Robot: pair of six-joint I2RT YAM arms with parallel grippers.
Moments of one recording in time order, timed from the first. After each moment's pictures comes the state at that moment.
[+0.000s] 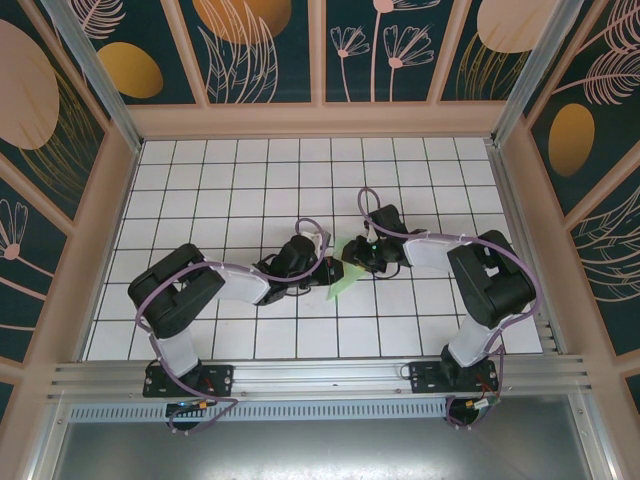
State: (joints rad) left arm -0.85 1.80 0.71 0.51 0.26 -0.88; right arm 0.50 1.72 0.80 -0.12 -0.40 0.76
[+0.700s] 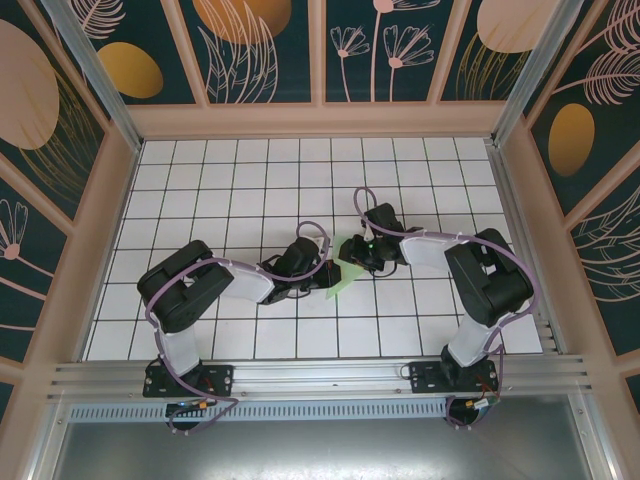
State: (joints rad) left arm -0.85 1.85 0.73 0.46 0.22 -0.88; right arm 0.53 1.74 0.83 -0.14 -0.37 0.75
